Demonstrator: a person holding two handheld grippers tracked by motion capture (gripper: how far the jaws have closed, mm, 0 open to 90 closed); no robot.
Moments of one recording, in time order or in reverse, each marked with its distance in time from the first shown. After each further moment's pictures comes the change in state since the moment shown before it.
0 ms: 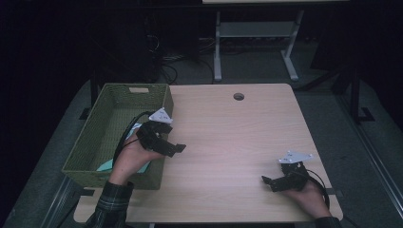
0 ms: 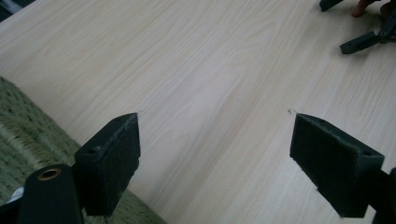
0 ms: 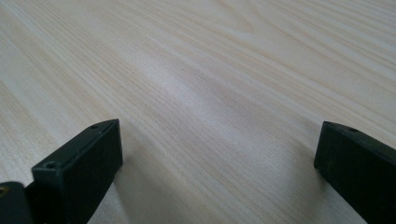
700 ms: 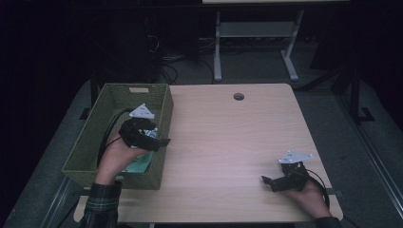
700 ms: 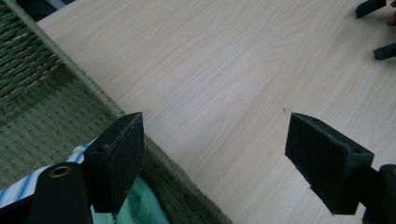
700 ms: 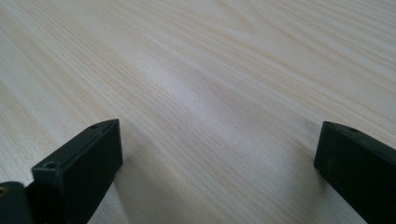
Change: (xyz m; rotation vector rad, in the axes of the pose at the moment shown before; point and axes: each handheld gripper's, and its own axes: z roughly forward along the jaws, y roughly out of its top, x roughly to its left) left arm 0.024 -0.019 -0.029 -0.021 0.087 -0.082; right arm 0.000 0.000 0.000 0.000 0.000 0.001
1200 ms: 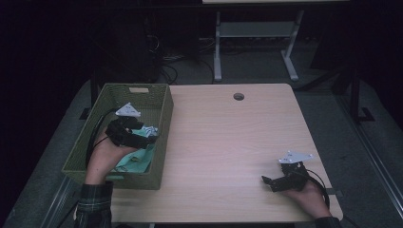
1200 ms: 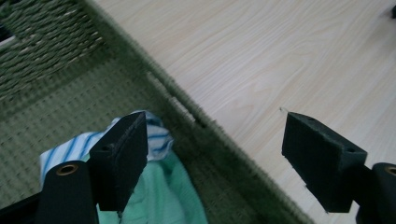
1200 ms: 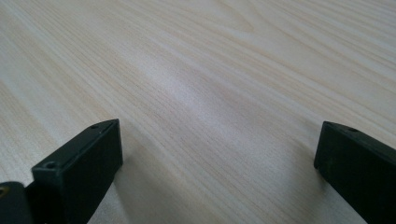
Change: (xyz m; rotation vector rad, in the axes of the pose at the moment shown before) left arm 0.023 -0.017 -0.014 0.012 0.069 -0.060; right arm 0.000 0.000 0.000 -0.001 0.000 0.000
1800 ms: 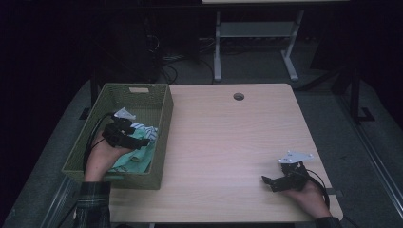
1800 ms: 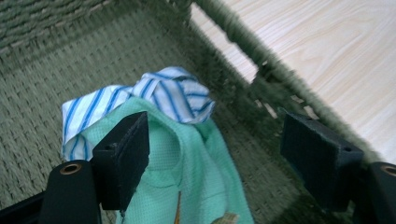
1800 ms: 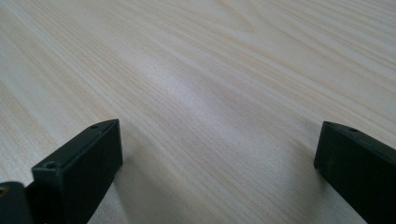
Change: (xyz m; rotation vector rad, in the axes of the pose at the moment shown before) left arm 0.028 -0.026 0.023 0.099 0.054 -0.071; right arm 0.000 0.000 0.000 -0.001 -0.001 -0.002
